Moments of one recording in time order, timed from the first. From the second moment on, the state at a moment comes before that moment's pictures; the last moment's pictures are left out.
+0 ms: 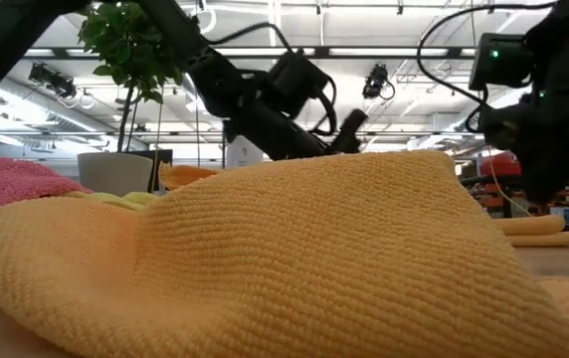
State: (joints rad) left arm 0.15 2.12 1.25 0.28 0.10 -1.13; right arm -0.34 0.85 0.49 -0.92 -0.10 0.89
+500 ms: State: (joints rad) left arm 0.14 2.20 1.40 0.11 0.08 -1.09; right arm -0.35 0.85 0.29 -0.61 -0.09 0.96
